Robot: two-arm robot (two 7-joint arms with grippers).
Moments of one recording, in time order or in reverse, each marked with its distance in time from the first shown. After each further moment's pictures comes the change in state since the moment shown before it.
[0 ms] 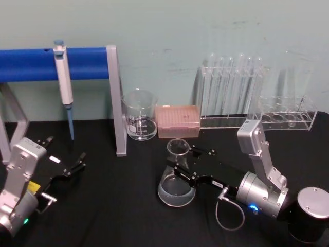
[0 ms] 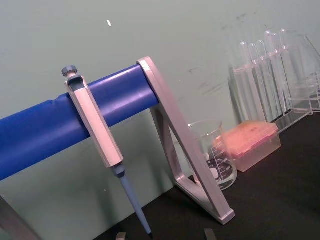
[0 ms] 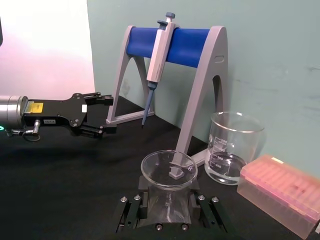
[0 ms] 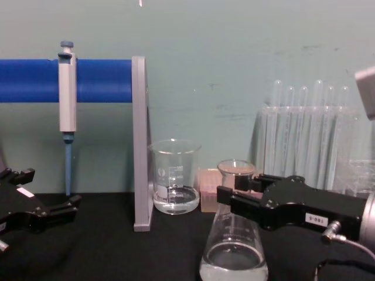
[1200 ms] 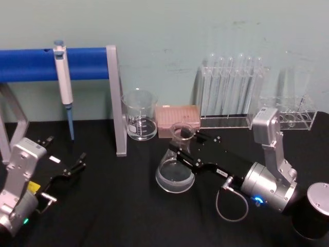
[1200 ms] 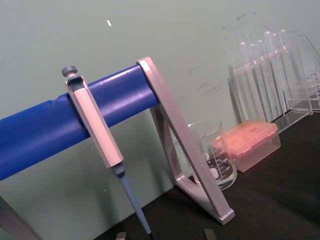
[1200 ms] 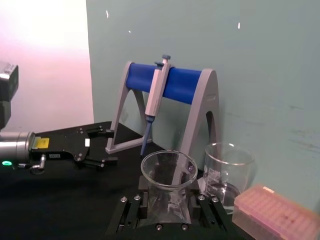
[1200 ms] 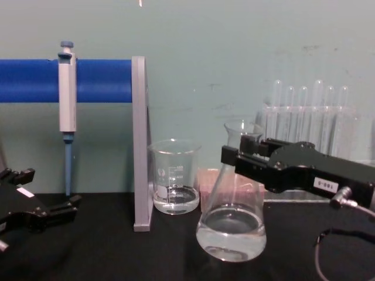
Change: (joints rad) left arm 0.000 0.000 0.000 0.000 0.000 0.000 0.000; right arm -0.037 0.020 0.035 -0.115 0.053 -0.005 -0.023
